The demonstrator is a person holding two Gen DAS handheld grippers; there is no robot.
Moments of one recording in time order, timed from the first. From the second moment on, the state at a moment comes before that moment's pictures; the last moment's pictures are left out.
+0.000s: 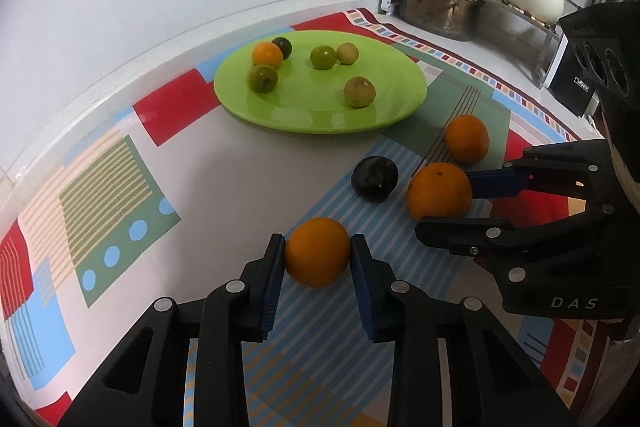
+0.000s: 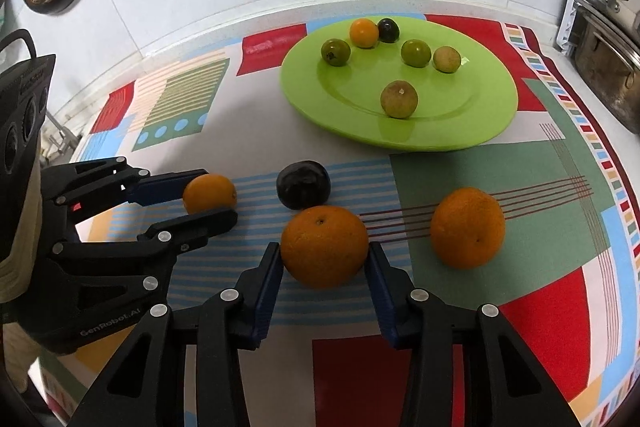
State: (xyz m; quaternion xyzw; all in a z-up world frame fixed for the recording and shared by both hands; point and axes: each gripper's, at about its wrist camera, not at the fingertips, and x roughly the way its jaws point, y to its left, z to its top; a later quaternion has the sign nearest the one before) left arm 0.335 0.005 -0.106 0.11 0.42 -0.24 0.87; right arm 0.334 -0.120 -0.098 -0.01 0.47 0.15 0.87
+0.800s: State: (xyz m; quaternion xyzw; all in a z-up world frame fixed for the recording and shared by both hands) left arm 0.299 -0.005 -0.041 0.09 0.37 -0.24 0.89; right arm 0.300 -0.138 -0.040 0.01 0.40 0.16 0.90
